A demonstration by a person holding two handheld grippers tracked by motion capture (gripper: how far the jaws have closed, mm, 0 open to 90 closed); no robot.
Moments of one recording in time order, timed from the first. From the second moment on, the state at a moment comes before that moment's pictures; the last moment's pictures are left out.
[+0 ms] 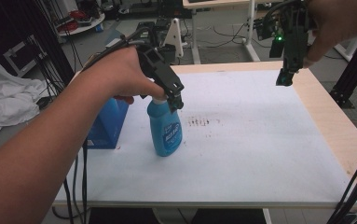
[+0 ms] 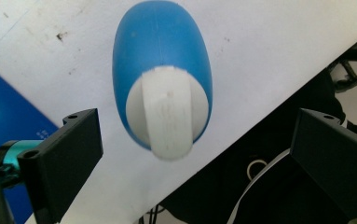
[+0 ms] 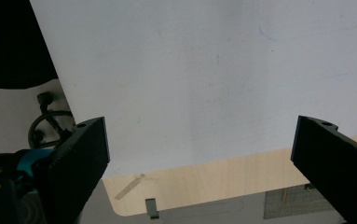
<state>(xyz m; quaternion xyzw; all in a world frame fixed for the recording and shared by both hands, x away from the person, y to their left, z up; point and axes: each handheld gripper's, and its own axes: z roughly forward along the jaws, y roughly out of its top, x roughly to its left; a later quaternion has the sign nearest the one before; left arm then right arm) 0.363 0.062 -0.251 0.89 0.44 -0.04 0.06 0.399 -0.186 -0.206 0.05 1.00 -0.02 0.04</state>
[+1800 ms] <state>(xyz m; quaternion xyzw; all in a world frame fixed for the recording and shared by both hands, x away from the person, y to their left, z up) 0.384 0.054 -0.299 0.89 0.45 -0.02 0.04 0.404 -0.184 -0.213 0.05 1.00 -0.03 0.04</state>
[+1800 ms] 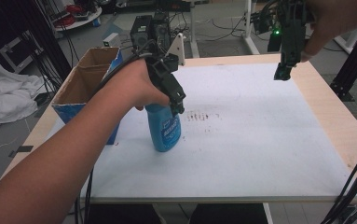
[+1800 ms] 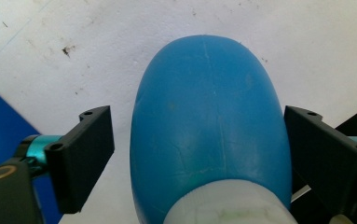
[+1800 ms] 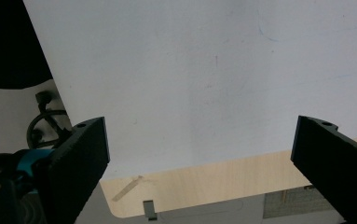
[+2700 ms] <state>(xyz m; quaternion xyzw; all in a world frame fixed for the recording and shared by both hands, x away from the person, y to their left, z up) 0.382 0.052 -0.299 0.89 0.45 -0.01 0.04 0.405 -0.182 -0.214 0.05 1.00 -0.03 0.04</state>
